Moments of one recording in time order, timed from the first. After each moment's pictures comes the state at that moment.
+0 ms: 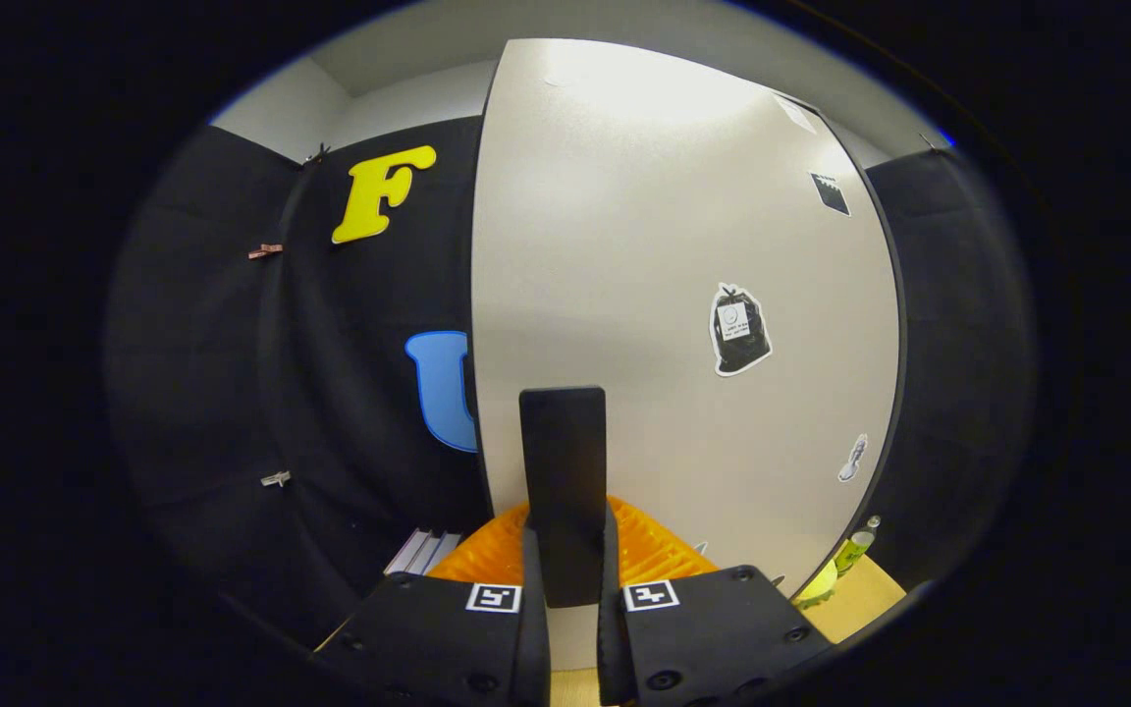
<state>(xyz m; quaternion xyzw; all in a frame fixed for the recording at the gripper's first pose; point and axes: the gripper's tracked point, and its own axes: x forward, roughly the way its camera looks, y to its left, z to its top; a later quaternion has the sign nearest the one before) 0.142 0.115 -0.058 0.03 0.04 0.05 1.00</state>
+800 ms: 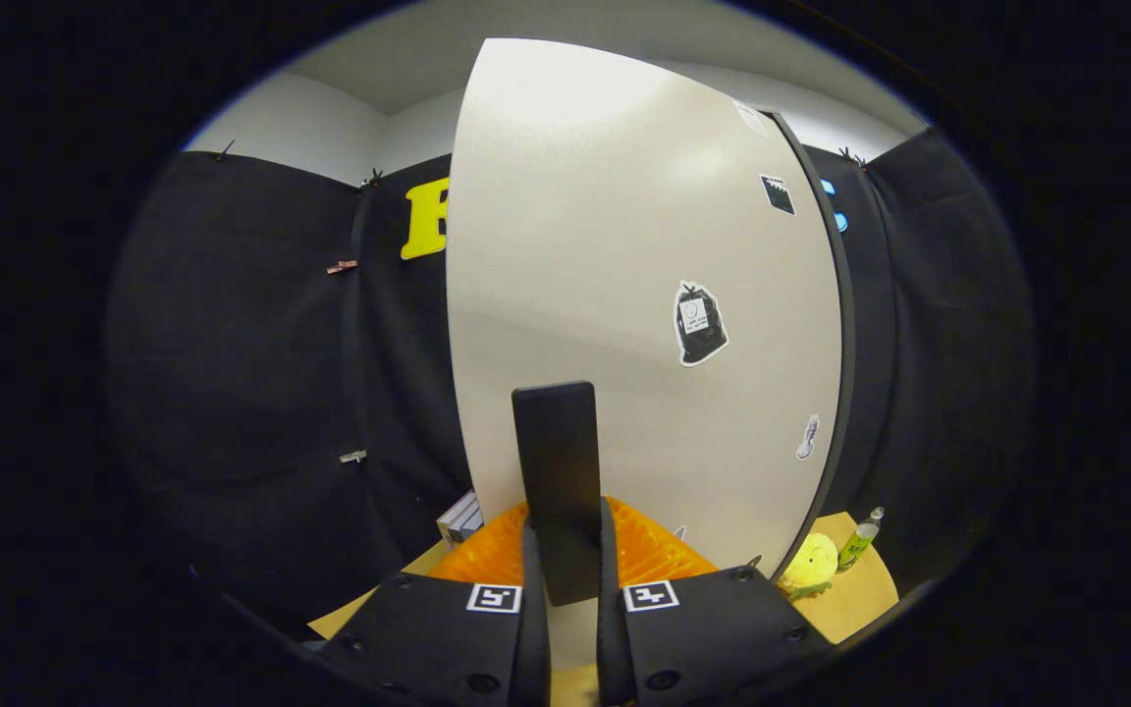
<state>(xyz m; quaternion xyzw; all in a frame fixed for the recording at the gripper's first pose) 0.082 0.094 -0.049 0.04 0.05 0.16 0.98</state>
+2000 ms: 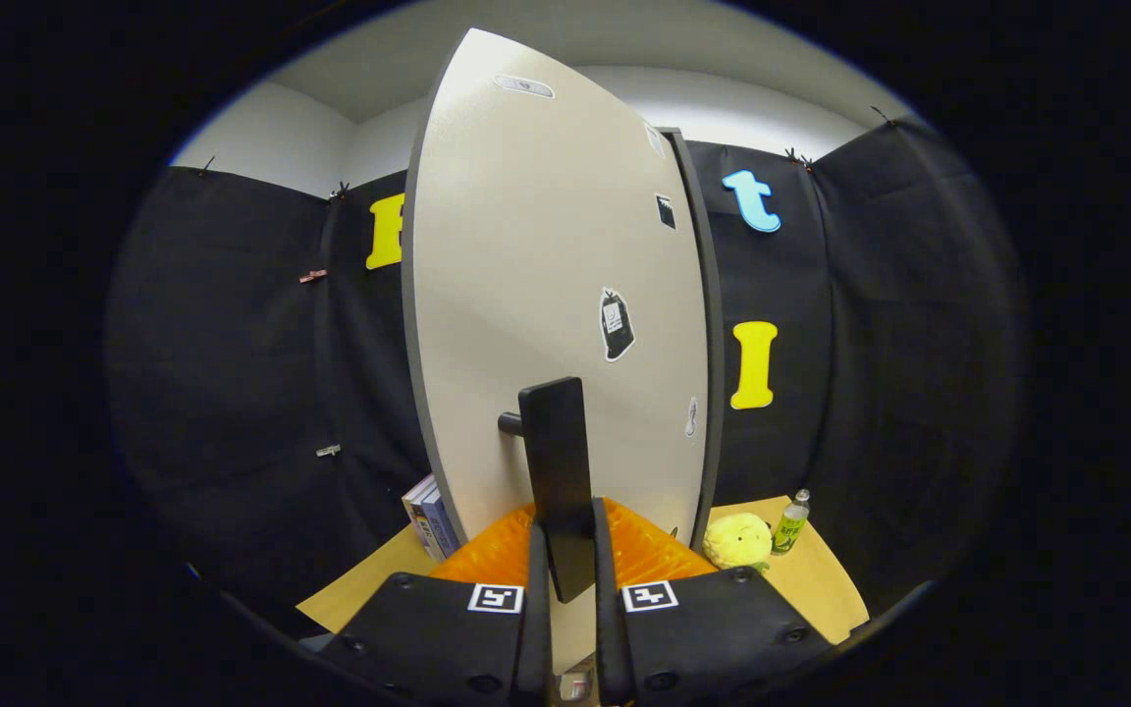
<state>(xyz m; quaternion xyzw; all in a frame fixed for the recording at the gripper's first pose) 0.060 0.044 -0.047 0.05 0.05 0.10 0.99</state>
